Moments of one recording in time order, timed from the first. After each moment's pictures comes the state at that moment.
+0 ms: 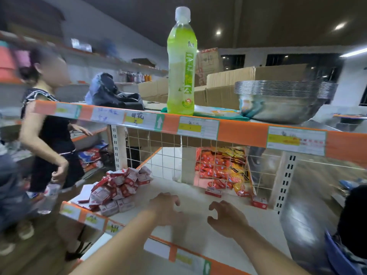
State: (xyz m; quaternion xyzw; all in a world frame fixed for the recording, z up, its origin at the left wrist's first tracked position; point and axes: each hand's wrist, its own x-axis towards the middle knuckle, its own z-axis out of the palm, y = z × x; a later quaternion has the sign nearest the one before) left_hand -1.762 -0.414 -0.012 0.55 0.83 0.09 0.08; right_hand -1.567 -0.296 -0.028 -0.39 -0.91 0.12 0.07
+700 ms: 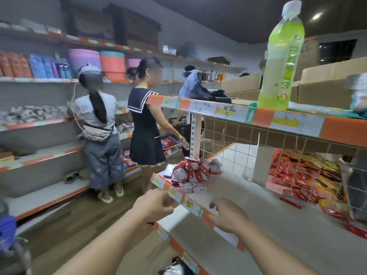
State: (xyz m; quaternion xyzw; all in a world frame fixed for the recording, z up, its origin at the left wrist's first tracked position) left_hand -1.818 -0.636 0.006 0.34 0.93 0.14 0.04; right_hand -1.698 -0.423 -0.029 -0.20 -0.97 0.16 0.02
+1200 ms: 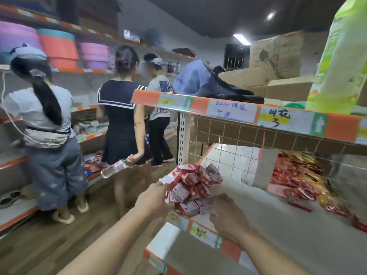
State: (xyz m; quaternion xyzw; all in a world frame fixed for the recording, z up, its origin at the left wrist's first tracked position) left_hand -1.977 -0.583 -0.006 0.43 0.88 0.18 0.02; right_hand -1.808 -0.413 -0.052 -0.29 -0.94 0.13 0.10
